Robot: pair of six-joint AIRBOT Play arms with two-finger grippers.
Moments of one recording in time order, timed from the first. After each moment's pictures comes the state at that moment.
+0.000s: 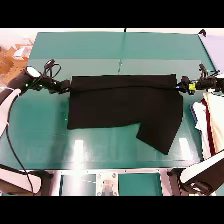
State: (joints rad) left arm 0.04 -1.68 1.30 0.97 -0.89 -1.30; right arm -0.50 -1.94 1.60 -0.82 1.19 1.23
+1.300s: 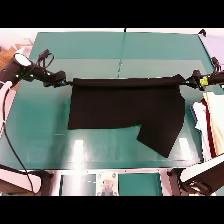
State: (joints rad) left arm 0.07 -1.67 1.45 0.99 -1.12 -1.36; right arm -0.56 -1.89 1.69 -0.84 1.32 1.28
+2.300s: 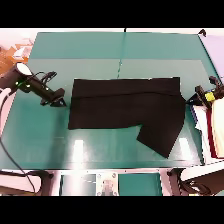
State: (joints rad) left arm 0.09 -1.57 1.28 1.07 -1.46 -1.46; right arm -0.62 -1.72 1.45 -1.06 1.57 1.45
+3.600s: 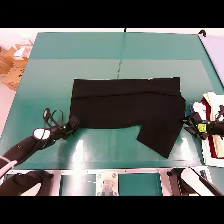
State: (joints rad) left arm -0.34 -1.02 0.27 0.37 -0.22 -1.57; right arm -0.74 -0.99 0.54 -0.97 1.08 1.44
